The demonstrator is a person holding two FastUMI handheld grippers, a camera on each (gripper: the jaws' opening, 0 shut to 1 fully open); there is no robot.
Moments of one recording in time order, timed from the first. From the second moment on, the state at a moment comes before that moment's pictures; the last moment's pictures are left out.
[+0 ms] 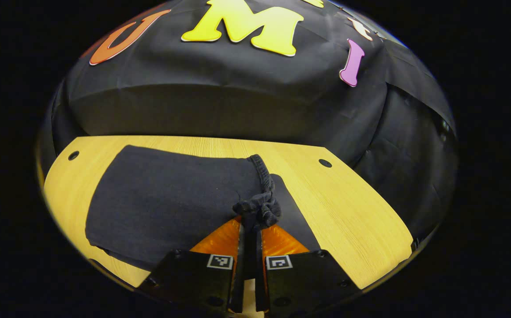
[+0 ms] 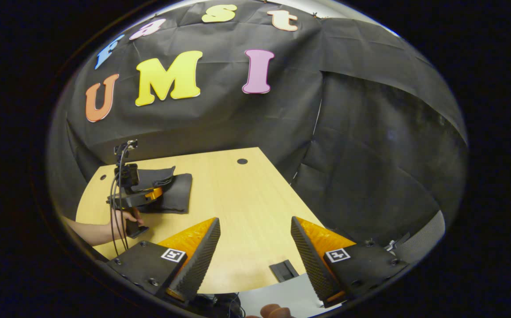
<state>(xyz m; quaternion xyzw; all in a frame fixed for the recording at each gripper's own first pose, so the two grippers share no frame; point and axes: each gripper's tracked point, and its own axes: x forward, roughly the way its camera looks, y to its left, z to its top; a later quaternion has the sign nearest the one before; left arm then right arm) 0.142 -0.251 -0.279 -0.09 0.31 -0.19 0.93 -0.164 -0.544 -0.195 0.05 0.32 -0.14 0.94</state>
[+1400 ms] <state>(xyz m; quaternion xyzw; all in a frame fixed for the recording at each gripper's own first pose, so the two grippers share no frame) 0.079 -0.049 0.068 -0.05 0.05 -0.04 1.00 0.013 -0.357 -0.028 0.06 0.06 0.06 0.99</state>
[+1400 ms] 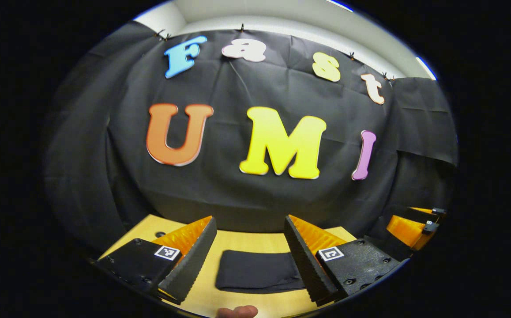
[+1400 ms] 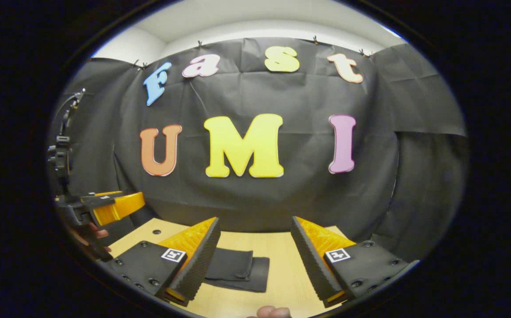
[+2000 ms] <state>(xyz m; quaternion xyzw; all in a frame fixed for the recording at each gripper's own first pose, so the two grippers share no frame) 0.000 -0.040 0.098 -0.03 -0.02 0.00 1.00 -0.013 -0.315 -0.007 0.05 0.01 0.04 1.00</state>
